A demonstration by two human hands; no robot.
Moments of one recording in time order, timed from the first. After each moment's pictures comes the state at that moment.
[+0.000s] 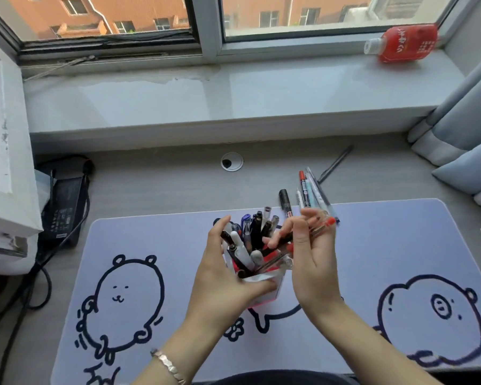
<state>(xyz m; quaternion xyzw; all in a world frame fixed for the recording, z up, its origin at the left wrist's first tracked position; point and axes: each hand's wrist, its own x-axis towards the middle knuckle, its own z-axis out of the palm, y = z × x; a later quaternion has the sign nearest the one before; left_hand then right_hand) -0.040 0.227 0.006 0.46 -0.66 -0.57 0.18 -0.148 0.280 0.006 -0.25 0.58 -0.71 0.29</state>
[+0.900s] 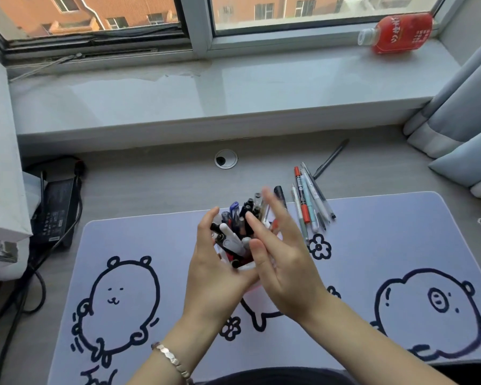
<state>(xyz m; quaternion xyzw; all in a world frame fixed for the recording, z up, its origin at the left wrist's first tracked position) -0.049 0.223 0.004 0.49 -0.64 -0.56 0.21 -0.151 0.277 -0.019 -0.55 0.71 -0.44 0.06</state>
